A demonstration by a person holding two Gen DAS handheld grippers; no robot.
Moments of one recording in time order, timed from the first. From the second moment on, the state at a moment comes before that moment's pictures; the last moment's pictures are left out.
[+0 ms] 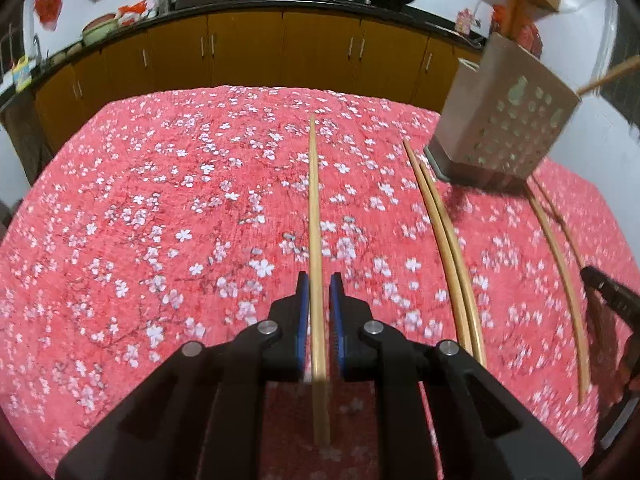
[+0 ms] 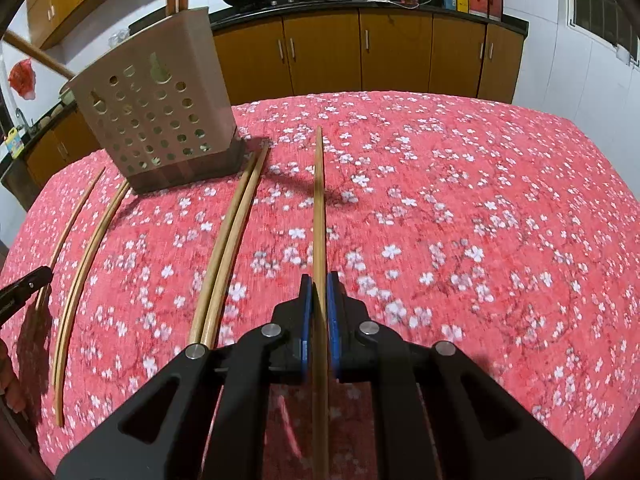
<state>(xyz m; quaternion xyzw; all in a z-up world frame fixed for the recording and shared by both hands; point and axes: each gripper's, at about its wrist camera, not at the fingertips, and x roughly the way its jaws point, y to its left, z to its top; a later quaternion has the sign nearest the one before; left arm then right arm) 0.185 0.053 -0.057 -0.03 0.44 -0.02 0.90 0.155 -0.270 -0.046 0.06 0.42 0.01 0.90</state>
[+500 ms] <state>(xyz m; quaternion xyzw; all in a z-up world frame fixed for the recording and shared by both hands) 0.174 0.055 -0.037 -0.04 0.43 -0.01 0.90 0.135 -0.282 -0.014 0.08 0.39 0.01 0.92</state>
